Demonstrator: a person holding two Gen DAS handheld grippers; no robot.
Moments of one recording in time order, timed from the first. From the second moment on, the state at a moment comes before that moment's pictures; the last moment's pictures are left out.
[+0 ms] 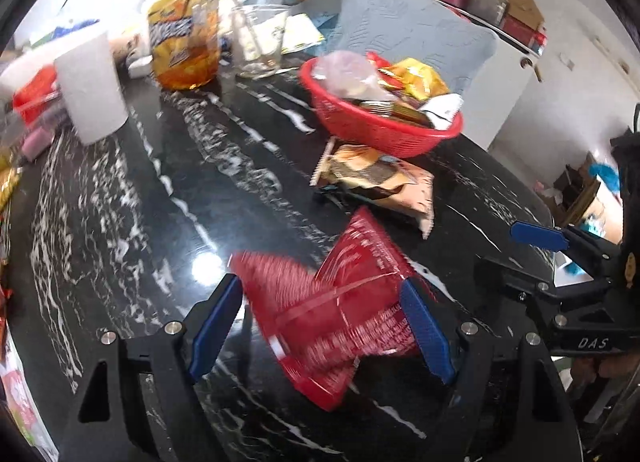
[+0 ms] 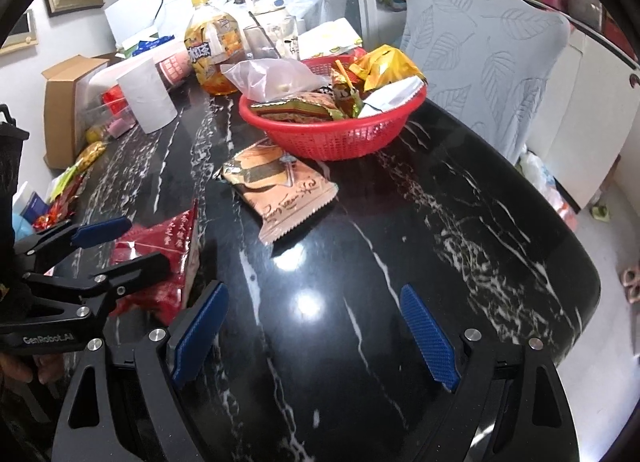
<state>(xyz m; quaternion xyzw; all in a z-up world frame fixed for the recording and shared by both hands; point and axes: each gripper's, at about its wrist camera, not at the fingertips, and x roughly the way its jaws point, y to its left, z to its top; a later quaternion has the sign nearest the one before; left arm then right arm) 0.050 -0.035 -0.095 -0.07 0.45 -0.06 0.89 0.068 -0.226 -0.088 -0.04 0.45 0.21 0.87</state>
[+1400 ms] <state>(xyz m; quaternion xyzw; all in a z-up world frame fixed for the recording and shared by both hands) 0.082 -0.019 -0.103 -0.07 0.47 -0.08 0.88 0.123 -0.175 -0.107 -0.13 0.44 0.29 0.84</state>
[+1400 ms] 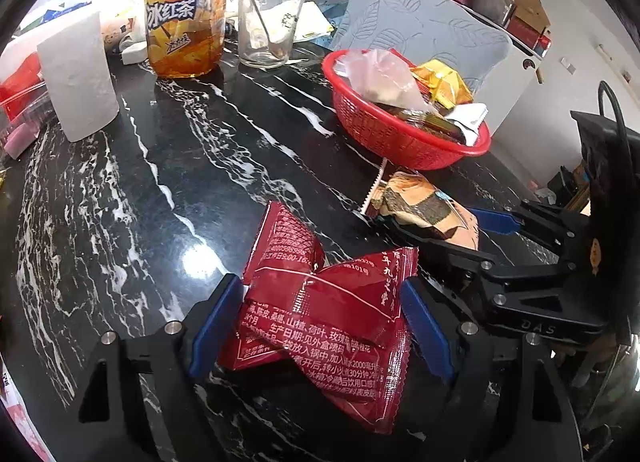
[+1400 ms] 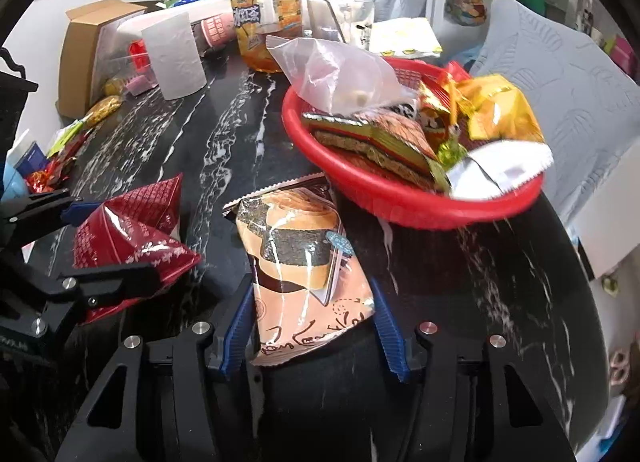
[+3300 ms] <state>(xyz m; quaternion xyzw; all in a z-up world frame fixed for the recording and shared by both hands) 0.045 -0.056 -0.110 -0.05 0.49 -0.12 0.86 0.068 -0.208 -0.104 -0.15 0.47 0.27 0.83</state>
